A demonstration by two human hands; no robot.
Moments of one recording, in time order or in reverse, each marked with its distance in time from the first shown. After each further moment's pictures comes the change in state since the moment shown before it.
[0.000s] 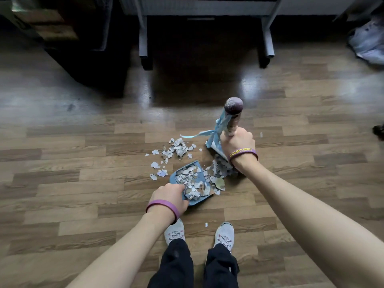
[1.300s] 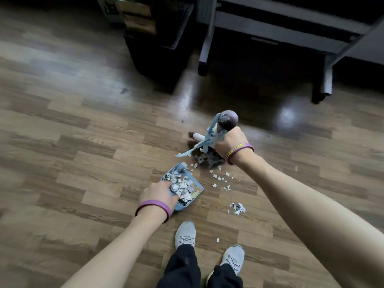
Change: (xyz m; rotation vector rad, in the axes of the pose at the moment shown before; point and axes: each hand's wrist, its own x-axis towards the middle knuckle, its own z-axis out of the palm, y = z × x) left_hand -0.032 -0.144 -0.012 -0.281 0.165 -0.448; right_hand -0.030 -0.157 0.078 -0.179 -0.305 -0.458
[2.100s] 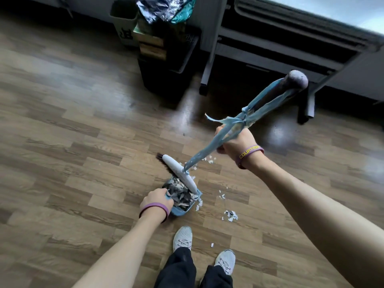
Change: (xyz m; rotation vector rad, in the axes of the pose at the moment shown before) left_hand -0.051 -0.030 -0.038 -0.221 -0.090 -0.148; right_hand -0.047 -0.051 -0.060 0.215 0.078 -0.038
